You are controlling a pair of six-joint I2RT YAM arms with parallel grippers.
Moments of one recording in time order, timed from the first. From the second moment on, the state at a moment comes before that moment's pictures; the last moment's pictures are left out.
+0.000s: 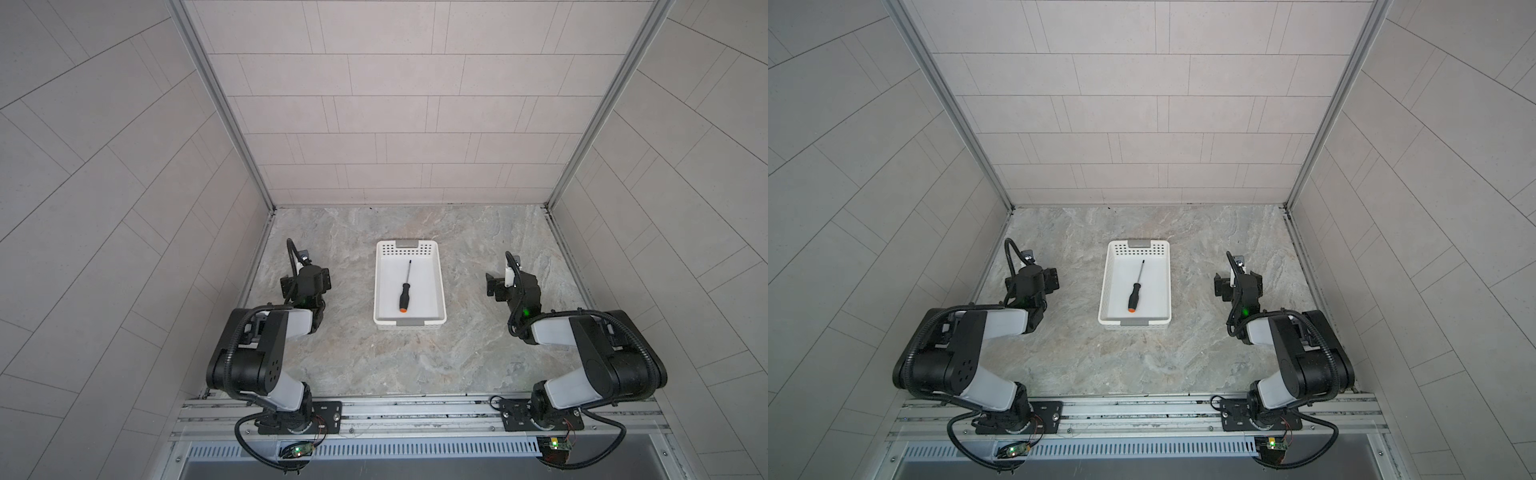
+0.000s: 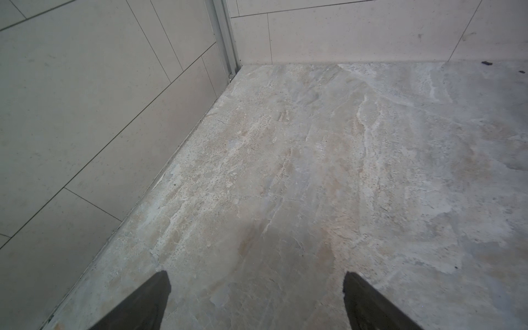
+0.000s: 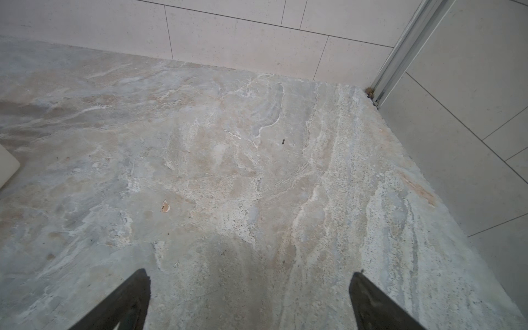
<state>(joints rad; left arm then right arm) -0.07 1.54 0.45 0.60 -0.48 -0.05 0.09 1.49 0.34 0.74 0.23 -0.06</state>
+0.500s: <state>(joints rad) -0.07 1.54 0.45 0.60 -0.34 -0.04 0.01 1.49 0.34 0.77 0.23 -0.01</state>
